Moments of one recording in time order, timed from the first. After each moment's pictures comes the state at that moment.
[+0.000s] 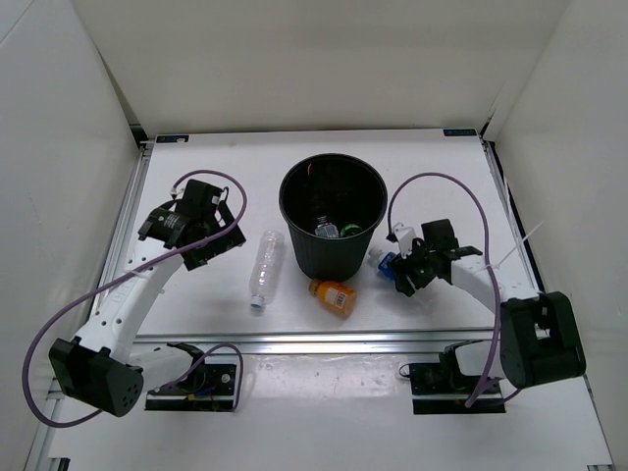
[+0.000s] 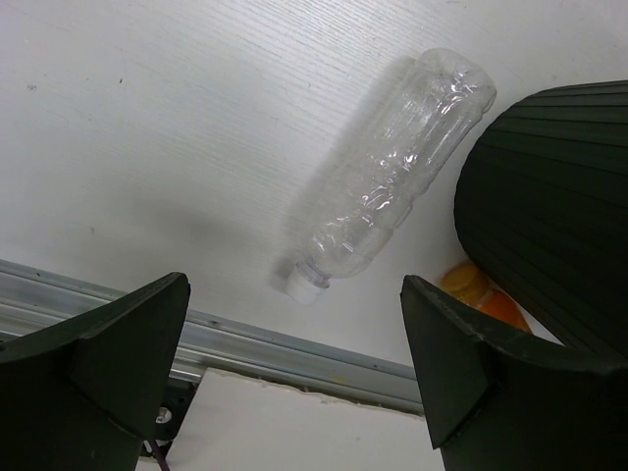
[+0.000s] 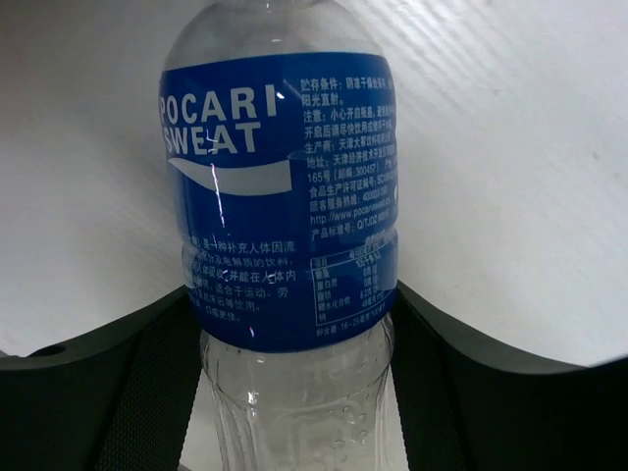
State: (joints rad) left arm -0.34 1.18 1.19 -1.08 -0.22 -0.76; right arm 0.25 1.28 0.60 -0.39 -0.29 -0.48
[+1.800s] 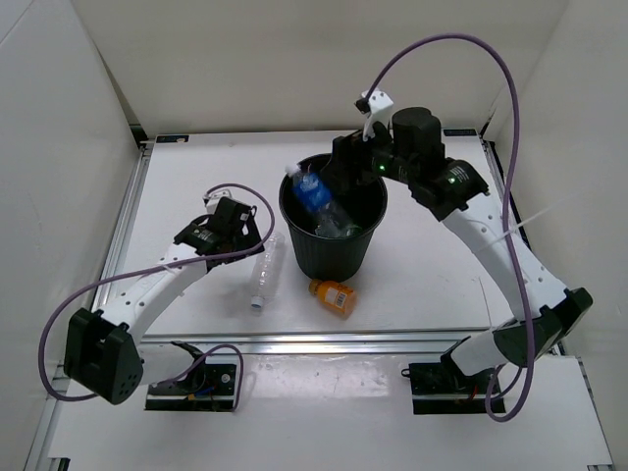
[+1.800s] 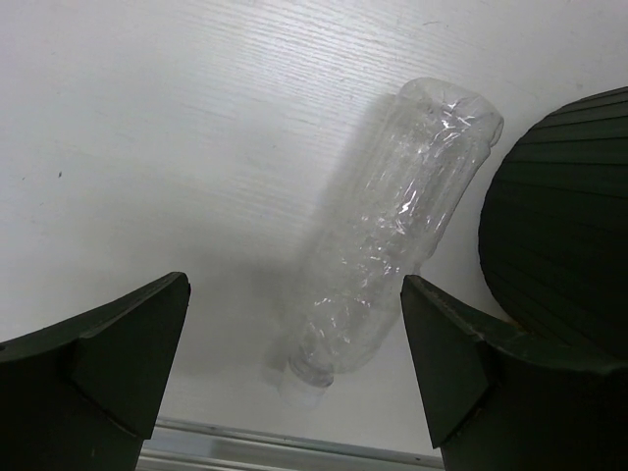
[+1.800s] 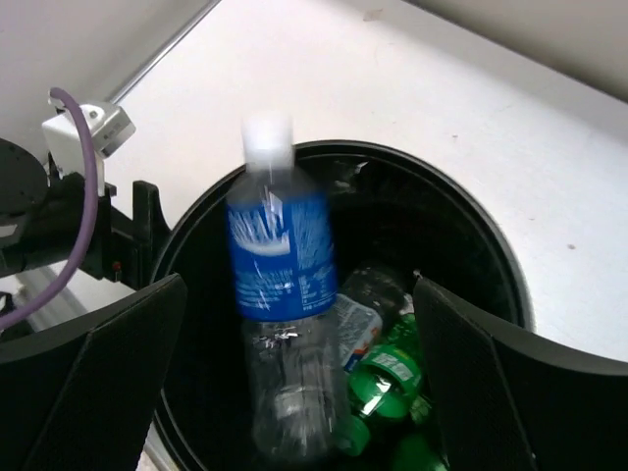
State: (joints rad) left arm -0.46 1.23 0.95 -0.70 -0.34 -0.68; right arm 0.63 1.46 1.71 -0.59 -0.21 0.12
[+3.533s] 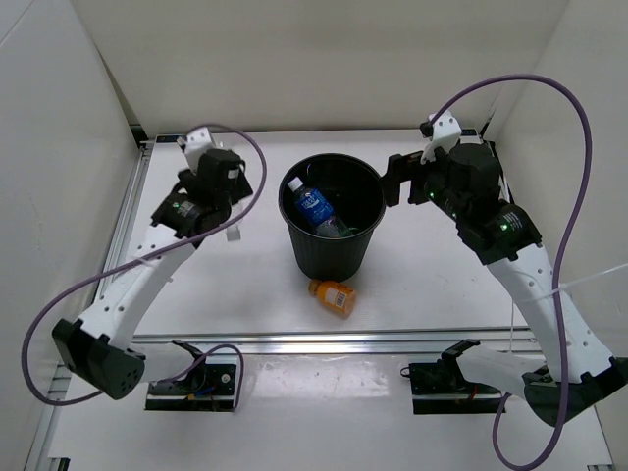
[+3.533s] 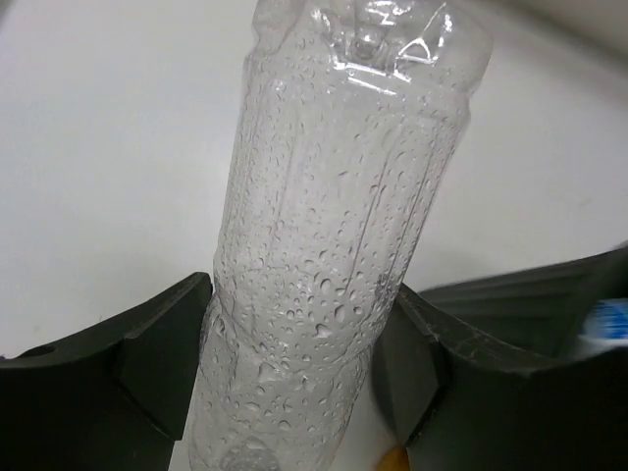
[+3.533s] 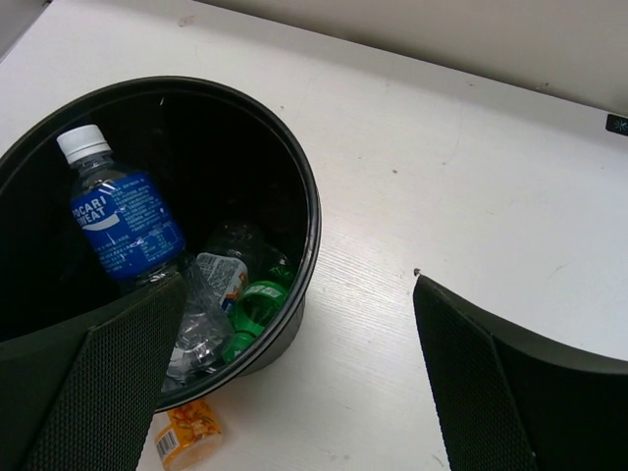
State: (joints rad) left arm -0.49 1.28 1.29 -0.71 -0.59 -0.63; right arm 0.50 1.11 1.40 -0.58 0.04 0.05
